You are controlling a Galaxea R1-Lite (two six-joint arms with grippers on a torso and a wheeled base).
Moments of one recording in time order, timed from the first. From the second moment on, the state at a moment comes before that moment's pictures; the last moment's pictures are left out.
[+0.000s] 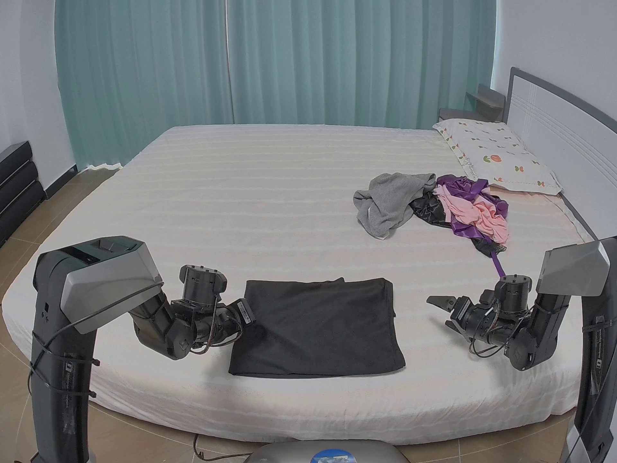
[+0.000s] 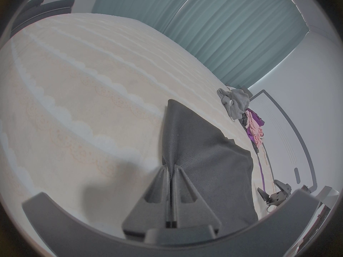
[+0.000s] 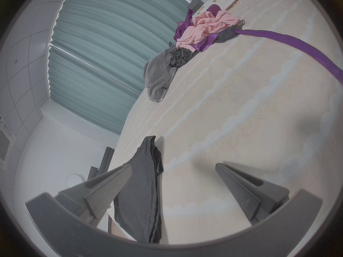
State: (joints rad) left arm -0.30 2.44 -0.98 -0.79 -0.12 -0.71; right arm 0.09 2.44 -0.61 -1.34 0.36 0.81
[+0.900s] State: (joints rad) left arm -0.29 2.41 -0.96 -0.78 -0.09 -0.75; right arm 0.13 2.43 -0.60 -1.34 0.36 0.82
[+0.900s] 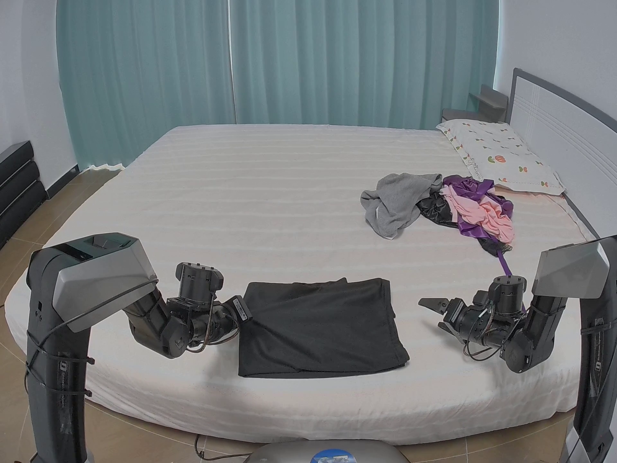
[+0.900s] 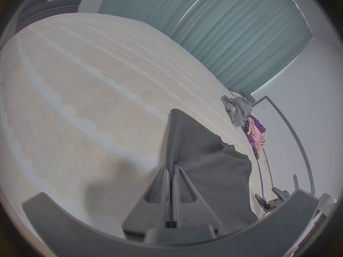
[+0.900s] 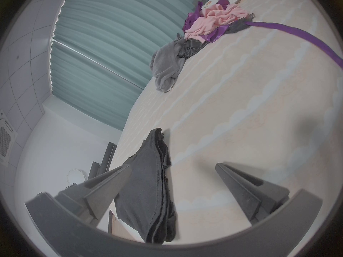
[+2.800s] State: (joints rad) left arm -0.26 2.38 -0.94 -0.74 -0.09 -0.75; right arm 0.15 2.43 -0.59 -1.34 0.36 0.82
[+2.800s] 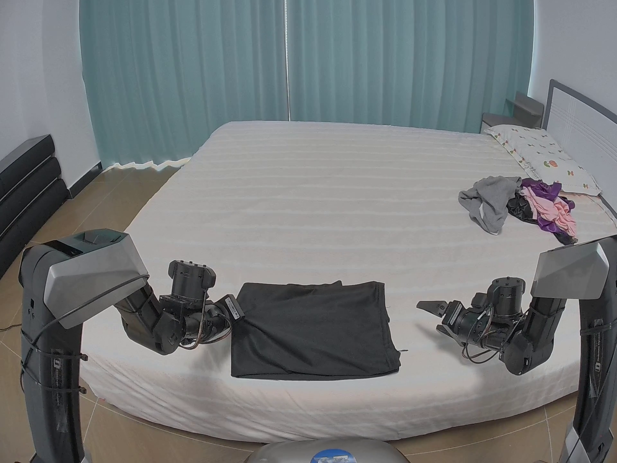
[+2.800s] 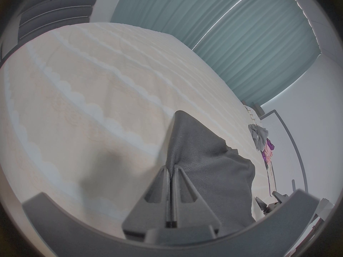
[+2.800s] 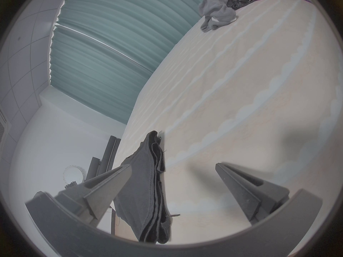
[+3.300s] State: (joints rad) left arm -0.29 2.38 -0.94 -0.74 -0.06 -0.78; right arm 0.15 2.43 -0.59 -1.34 0.36 0.82
